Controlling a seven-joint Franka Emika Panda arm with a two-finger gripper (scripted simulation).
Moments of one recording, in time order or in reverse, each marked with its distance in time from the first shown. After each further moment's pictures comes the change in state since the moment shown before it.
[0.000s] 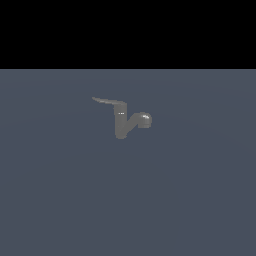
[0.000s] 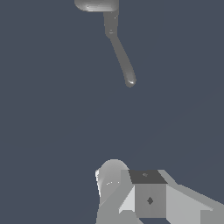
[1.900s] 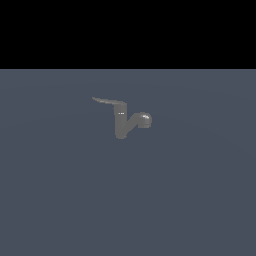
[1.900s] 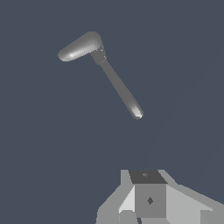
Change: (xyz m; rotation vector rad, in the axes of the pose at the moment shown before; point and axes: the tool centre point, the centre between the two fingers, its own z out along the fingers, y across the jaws) arm 0.117 -0.002 0.013 0.097 -0.017 0.312
